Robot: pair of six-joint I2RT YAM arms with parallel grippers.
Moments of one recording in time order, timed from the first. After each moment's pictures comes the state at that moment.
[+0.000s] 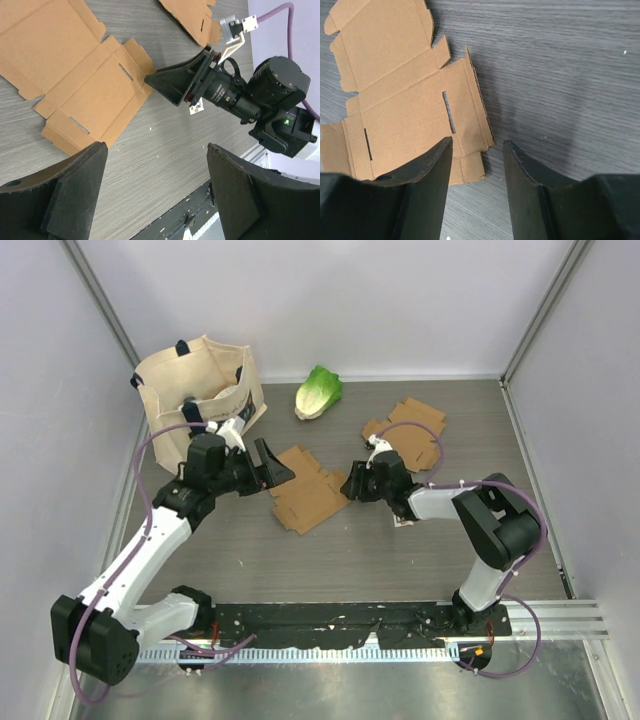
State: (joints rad) left arm -0.37 1.04 0.87 -0.34 0.32 -0.68; right arm 0.53 1.72 0.73 0.39 -0.12 0.51
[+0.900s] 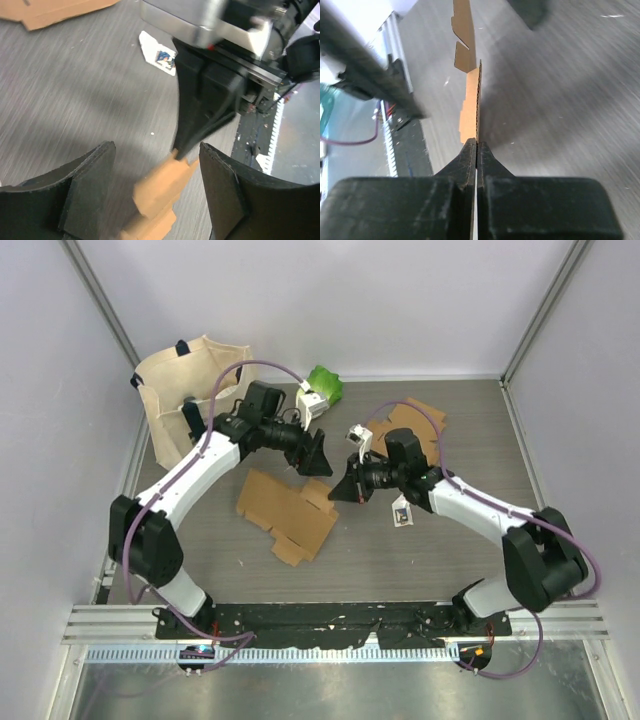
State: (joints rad) left arm -0.48 1.57 1.39 -0.55 0.75 0.11; right arm 0.53 1.48 0.87 0.07 -0.75 0.23
